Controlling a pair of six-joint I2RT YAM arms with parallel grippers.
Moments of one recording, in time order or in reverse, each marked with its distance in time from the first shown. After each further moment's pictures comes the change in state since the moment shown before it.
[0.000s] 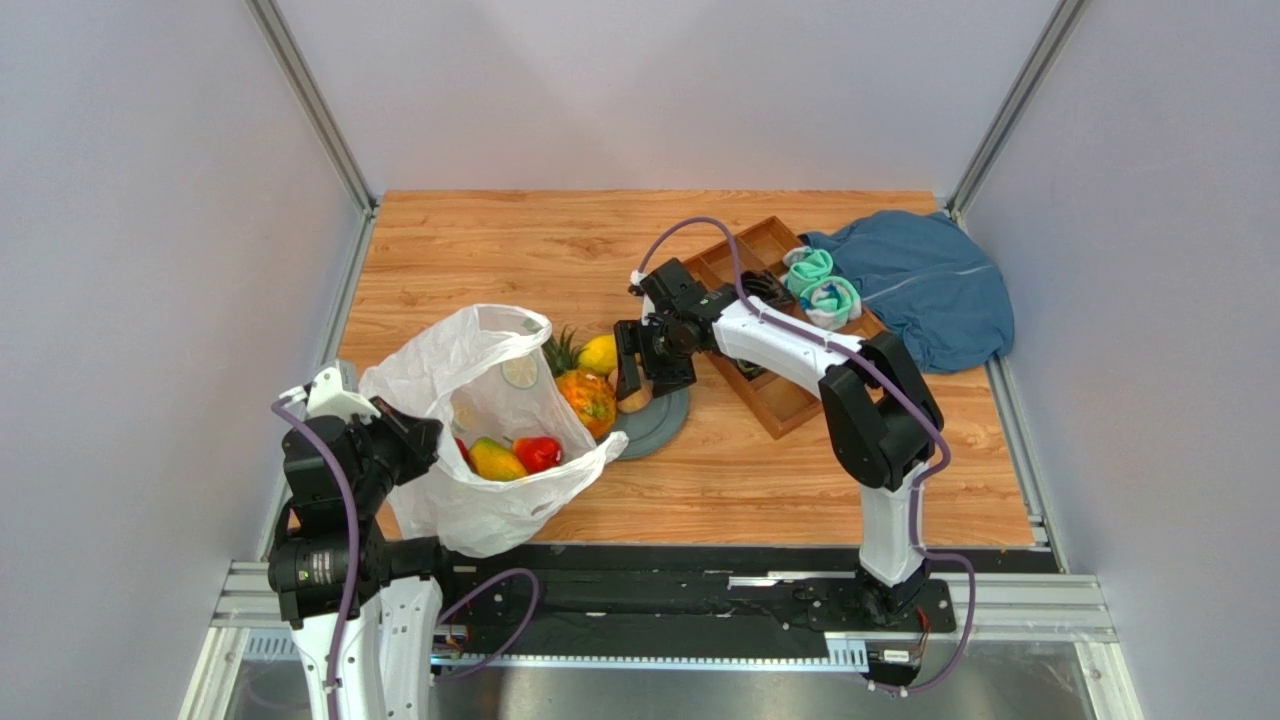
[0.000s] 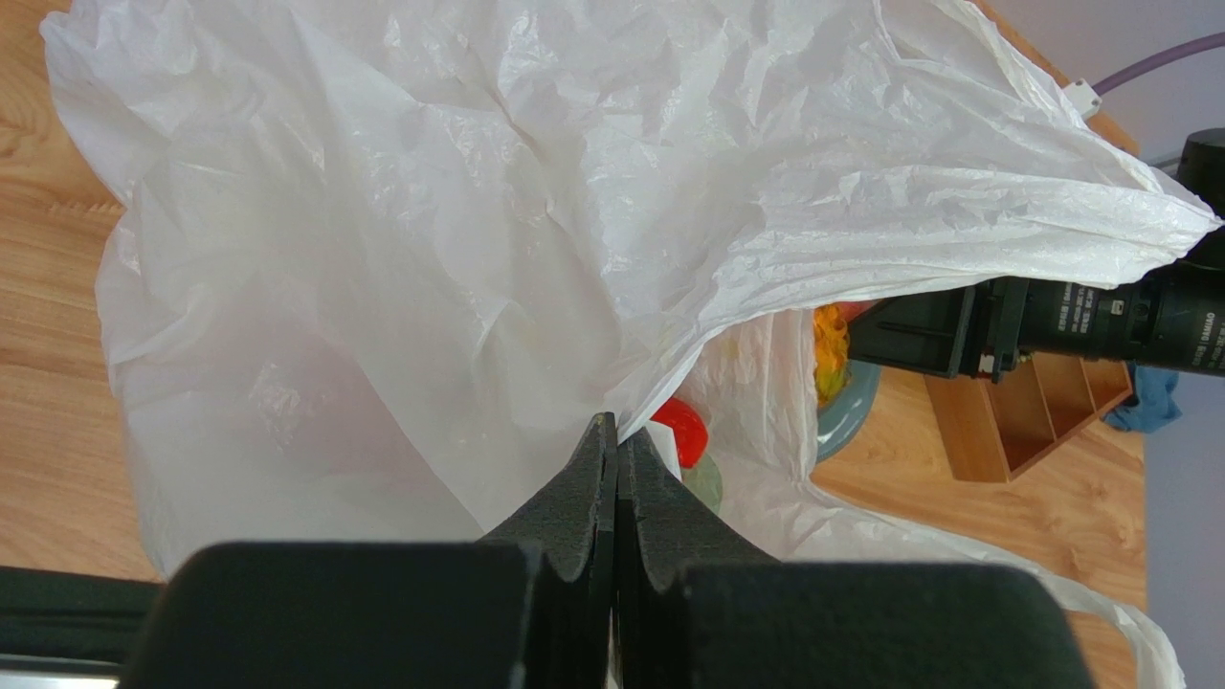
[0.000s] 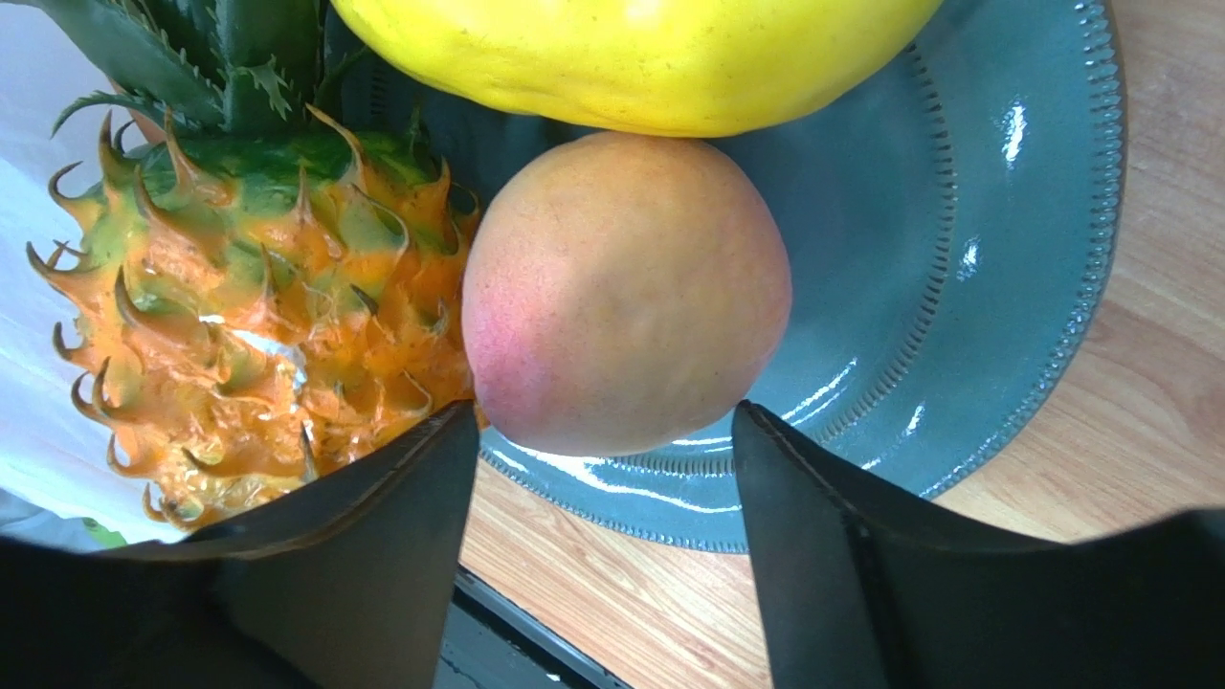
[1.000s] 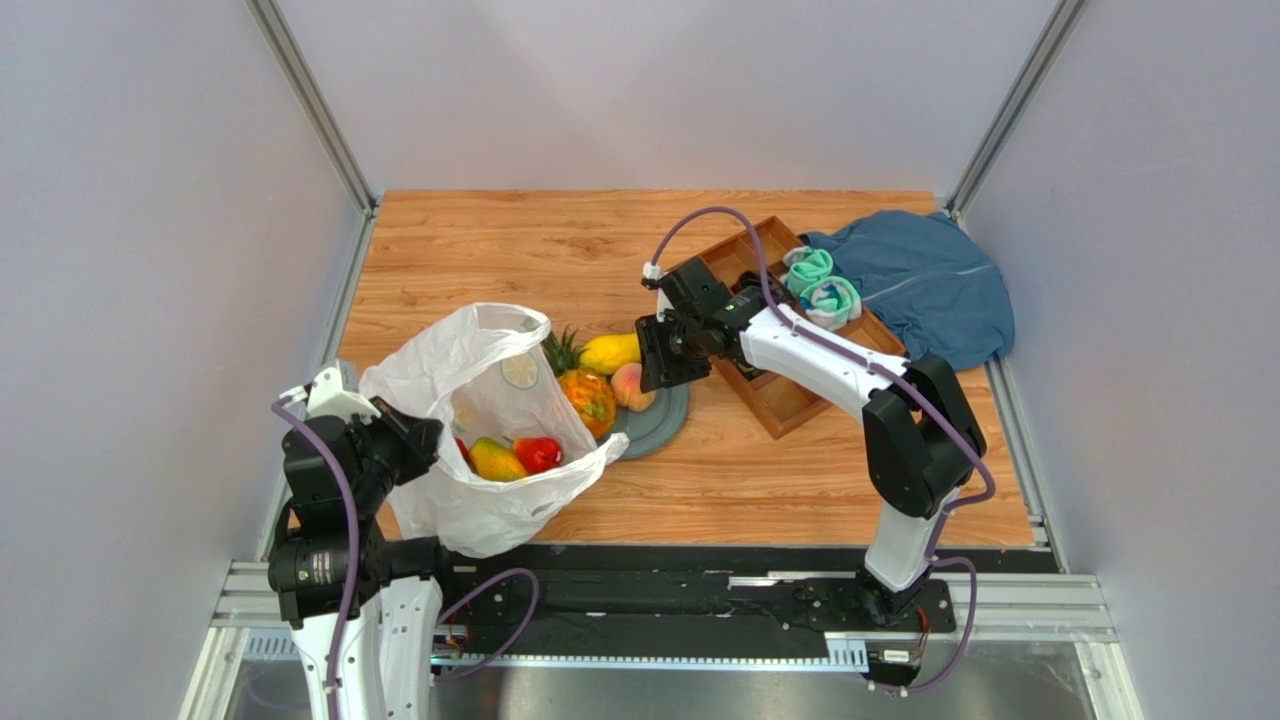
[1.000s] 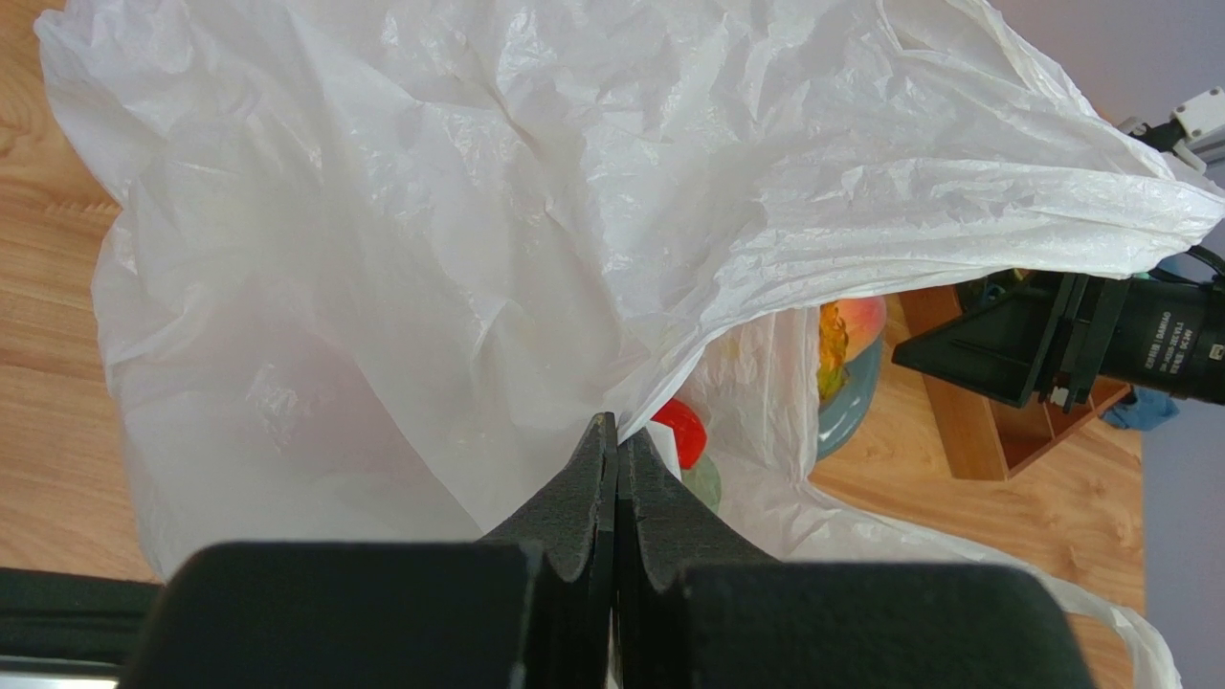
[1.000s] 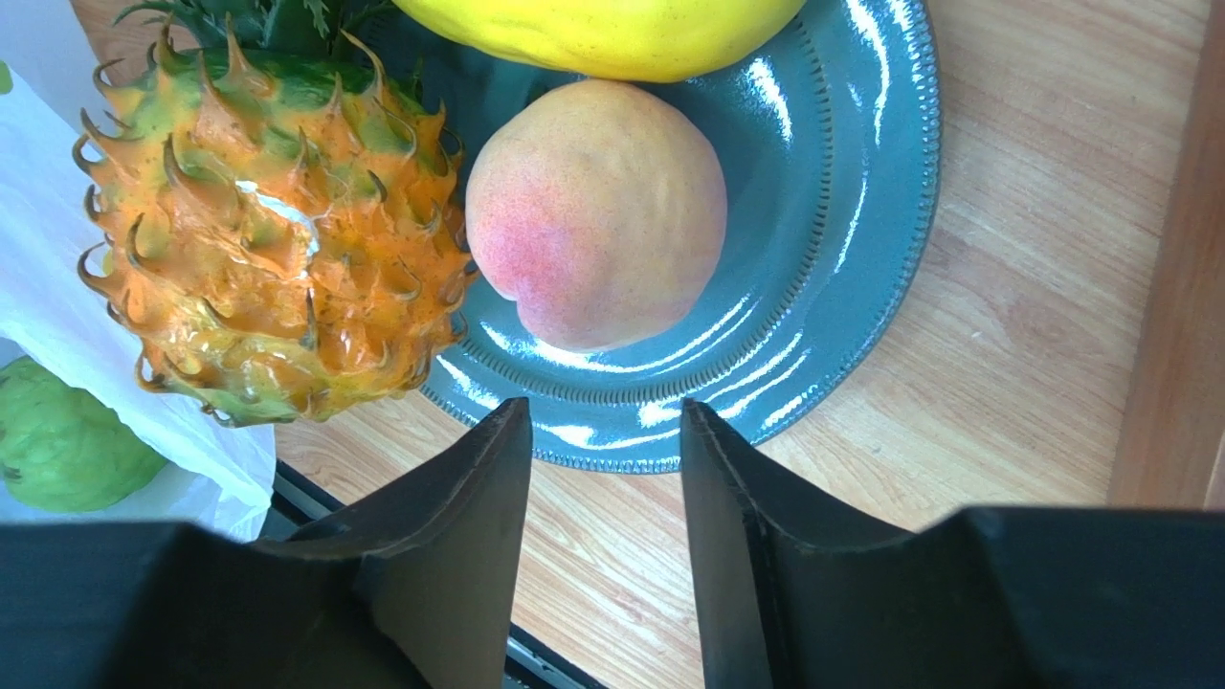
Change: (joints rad) left arm 0.000 0.000 0.000 0.000 0.003 0.000; right arm 0.000 -0.164 -0.101 0.009 0.103 -0.093
